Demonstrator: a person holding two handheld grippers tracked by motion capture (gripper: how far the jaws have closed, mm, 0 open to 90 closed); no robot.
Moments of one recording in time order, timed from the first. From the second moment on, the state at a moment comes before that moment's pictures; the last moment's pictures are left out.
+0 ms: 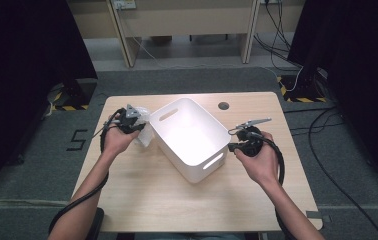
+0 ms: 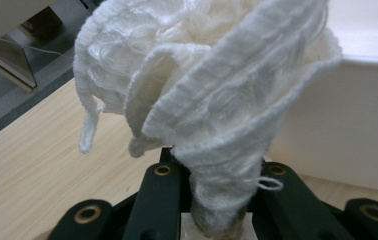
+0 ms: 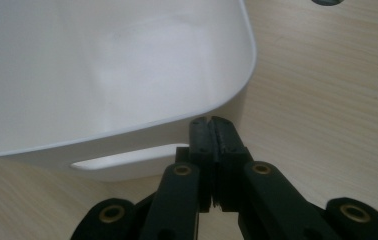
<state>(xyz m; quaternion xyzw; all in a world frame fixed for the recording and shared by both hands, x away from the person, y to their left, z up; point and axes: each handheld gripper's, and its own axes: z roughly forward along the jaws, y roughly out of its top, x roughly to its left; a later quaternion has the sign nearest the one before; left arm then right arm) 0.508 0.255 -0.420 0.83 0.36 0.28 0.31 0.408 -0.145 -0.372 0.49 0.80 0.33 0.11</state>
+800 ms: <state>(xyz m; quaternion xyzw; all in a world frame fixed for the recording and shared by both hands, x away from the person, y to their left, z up) 0.483 0.237 -0.422 0.87 0.27 0.28 0.31 0.498 -0.151 -0.382 0.55 0.74 0.34 0.17</state>
